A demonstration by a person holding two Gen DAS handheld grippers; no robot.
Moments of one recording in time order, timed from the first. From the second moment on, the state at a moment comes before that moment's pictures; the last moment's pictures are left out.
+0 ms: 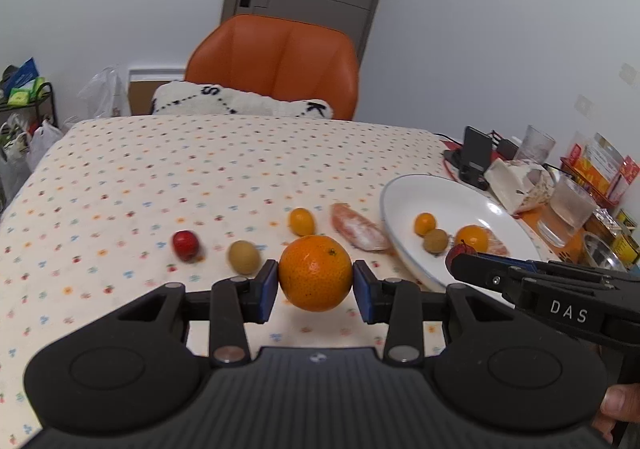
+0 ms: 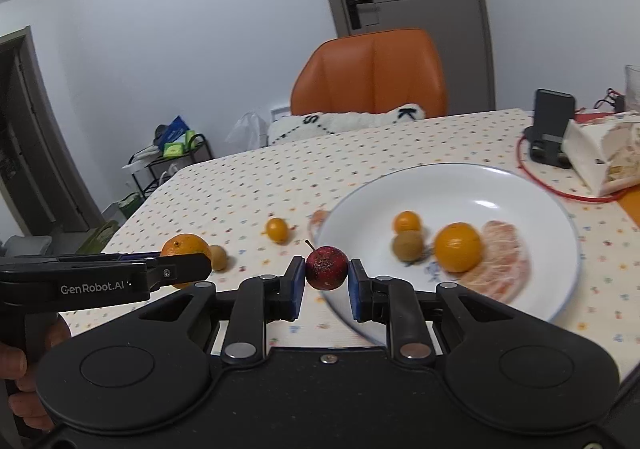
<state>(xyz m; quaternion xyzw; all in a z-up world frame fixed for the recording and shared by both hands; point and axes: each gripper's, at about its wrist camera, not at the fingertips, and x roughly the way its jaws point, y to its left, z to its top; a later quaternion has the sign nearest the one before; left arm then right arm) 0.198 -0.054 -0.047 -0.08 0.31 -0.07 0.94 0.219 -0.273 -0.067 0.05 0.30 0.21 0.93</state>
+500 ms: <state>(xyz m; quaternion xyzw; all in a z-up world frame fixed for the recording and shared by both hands) 0.212 -0.100 -0.042 -0.06 0.31 -0.11 0.94 0.219 -0.321 -0.066 0.07 0.29 0.16 0.94</state>
